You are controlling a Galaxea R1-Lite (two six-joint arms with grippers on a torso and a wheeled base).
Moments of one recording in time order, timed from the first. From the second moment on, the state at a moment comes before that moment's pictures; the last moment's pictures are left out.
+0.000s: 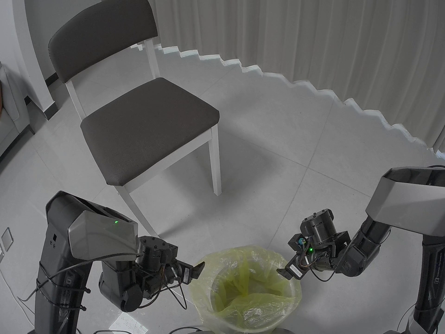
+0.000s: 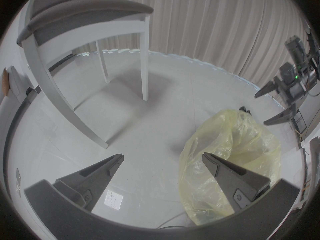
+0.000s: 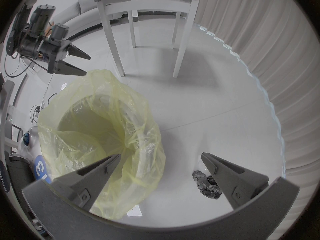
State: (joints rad) left arm -0.49 2.49 -0.53 -1.36 0.04 -0.04; right arm 0.50 2.27 -0.71 -0.66 -0.11 -0.32
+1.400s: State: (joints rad) left arm -0.48 2.48 -0.37 -1.55 0.04 -0.05; right arm 0.52 2.48 -1.17 -0.19 -0.05 -0.33
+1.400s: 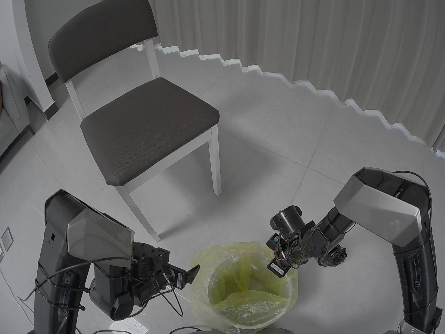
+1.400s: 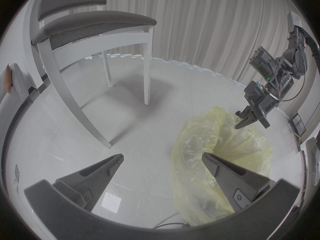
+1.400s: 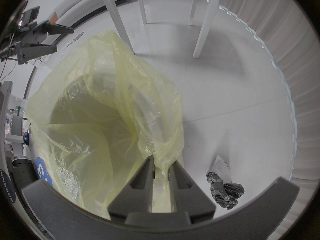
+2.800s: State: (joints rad) left arm -0.47 2.49 -0.35 -1.55 0.04 -0.09; right arm 0.36 2.56 -1.53 -0.08 -0.07 -0.30
